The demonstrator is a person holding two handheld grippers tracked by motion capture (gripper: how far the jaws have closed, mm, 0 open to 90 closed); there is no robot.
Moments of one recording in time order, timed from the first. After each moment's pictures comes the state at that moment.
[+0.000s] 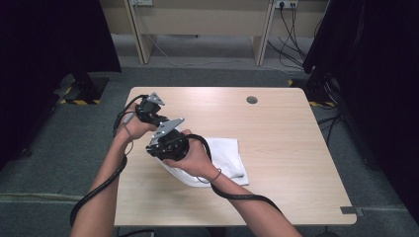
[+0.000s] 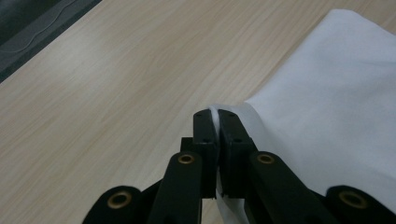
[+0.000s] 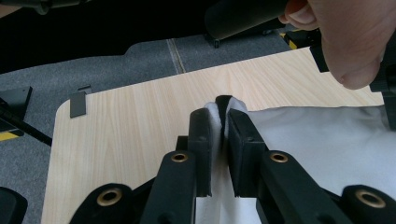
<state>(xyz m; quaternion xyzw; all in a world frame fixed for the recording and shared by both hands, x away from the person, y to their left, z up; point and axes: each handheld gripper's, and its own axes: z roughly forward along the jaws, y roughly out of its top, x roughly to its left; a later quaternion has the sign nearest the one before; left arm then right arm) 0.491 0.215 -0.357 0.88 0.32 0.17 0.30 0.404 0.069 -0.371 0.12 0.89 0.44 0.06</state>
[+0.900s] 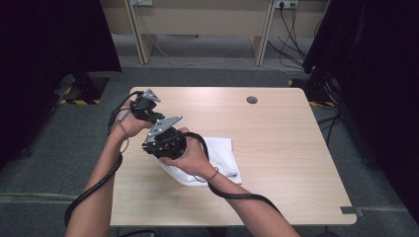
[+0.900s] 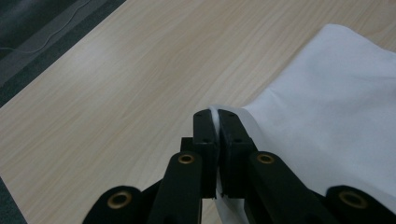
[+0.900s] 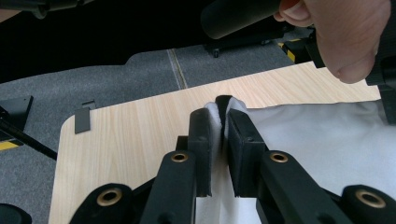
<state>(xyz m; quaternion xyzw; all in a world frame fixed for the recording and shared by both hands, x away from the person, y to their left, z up) 0.487 0.224 -0.339 0.87 0.33 0.19 0.30 0.402 0.076 -0.359 0.12 0.88 0.46 0.06</state>
